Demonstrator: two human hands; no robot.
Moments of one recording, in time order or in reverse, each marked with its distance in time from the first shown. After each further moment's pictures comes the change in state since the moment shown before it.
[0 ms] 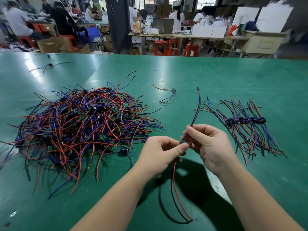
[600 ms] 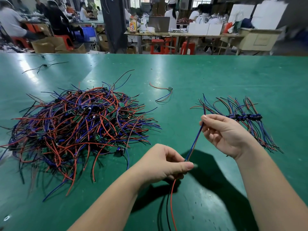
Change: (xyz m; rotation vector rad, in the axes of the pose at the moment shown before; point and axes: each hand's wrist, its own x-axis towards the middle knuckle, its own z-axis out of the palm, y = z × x) left_hand -0.007 -0.002 0.000 0.172 -0.285 -0.225; right_hand 0.023 -0.039 -0.035 0.006 0.005 0.186
